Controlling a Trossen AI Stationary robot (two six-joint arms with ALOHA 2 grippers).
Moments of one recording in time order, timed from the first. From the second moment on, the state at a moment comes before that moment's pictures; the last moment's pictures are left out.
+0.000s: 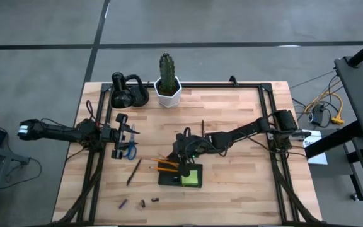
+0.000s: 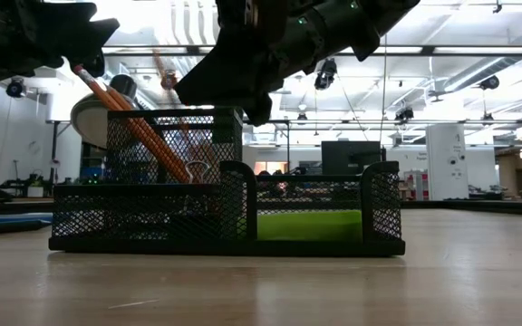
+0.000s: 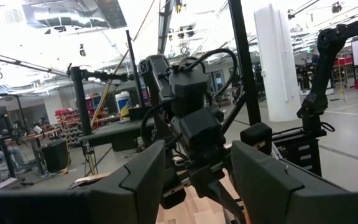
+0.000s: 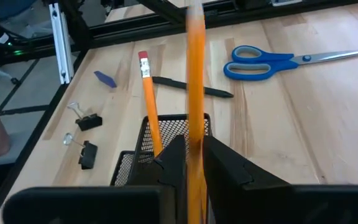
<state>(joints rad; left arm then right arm) -0.06 0.37 0.01 0.59 0.10 0.17 0.16 1.93 1.22 0.23 -0.05 0.28</state>
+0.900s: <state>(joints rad) -0.06 0.36 0.01 0.59 0.10 0.16 0.16 1.68 1.39 -0.31 0.09 0.16</state>
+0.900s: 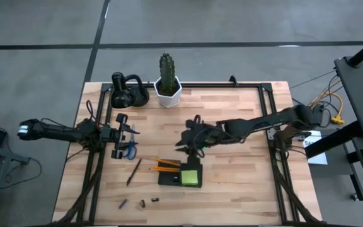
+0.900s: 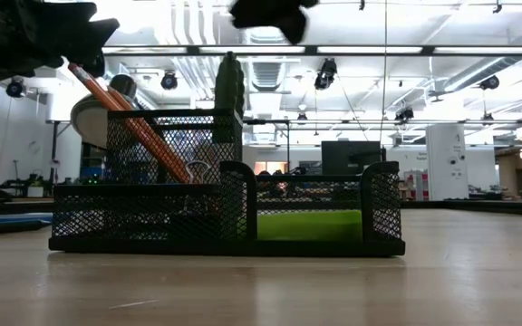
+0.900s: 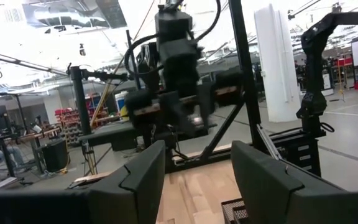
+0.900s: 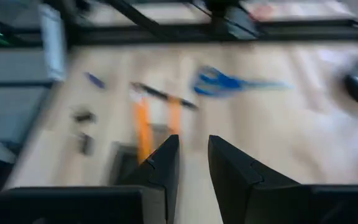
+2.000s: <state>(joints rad) -0.06 0.37 0.01 0.59 0.10 0.16 -0.16 1.61 1.23 -0.75 0.31 0.90</state>
